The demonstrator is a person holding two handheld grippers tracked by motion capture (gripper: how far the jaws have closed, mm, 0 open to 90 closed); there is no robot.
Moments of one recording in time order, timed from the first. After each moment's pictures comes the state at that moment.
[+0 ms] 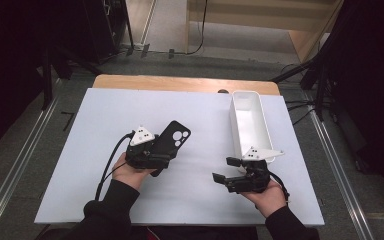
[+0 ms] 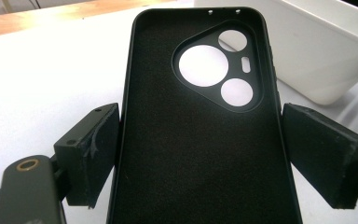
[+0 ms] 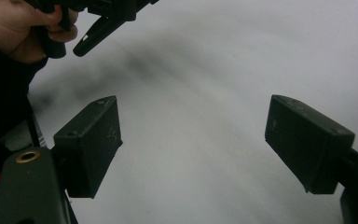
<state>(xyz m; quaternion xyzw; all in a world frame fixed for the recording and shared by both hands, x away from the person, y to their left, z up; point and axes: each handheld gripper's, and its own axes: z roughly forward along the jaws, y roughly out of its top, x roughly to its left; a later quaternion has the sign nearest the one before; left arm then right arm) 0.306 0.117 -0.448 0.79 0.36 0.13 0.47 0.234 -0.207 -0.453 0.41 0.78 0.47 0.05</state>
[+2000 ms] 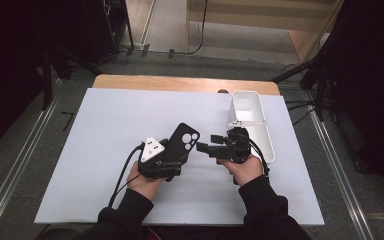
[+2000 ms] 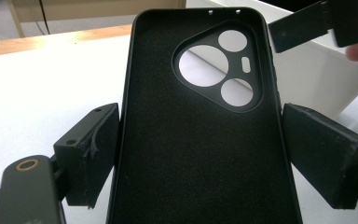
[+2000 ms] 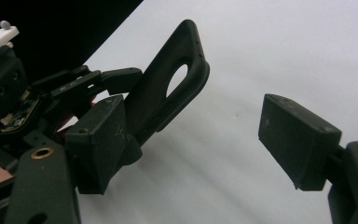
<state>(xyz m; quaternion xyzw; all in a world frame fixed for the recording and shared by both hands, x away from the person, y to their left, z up) 0.285 0.091 -0.471 0.76 0.36 0.17 0.52 0.300 -0.169 -0.428 0.48 0.73 0.49 0.00</state>
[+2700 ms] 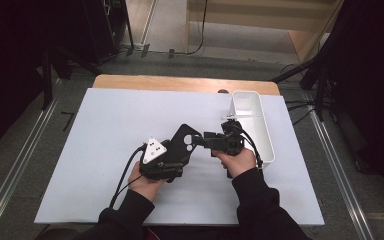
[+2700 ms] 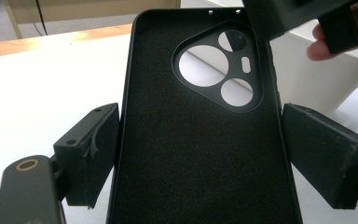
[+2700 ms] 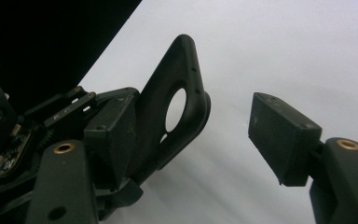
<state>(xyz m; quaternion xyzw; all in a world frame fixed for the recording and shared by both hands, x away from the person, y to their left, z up) 0.281 0.086 -0.470 0.76 0.35 0.18 0.52 0.325 -0.159 -0.431 0.51 0.71 0.48 -0.04</state>
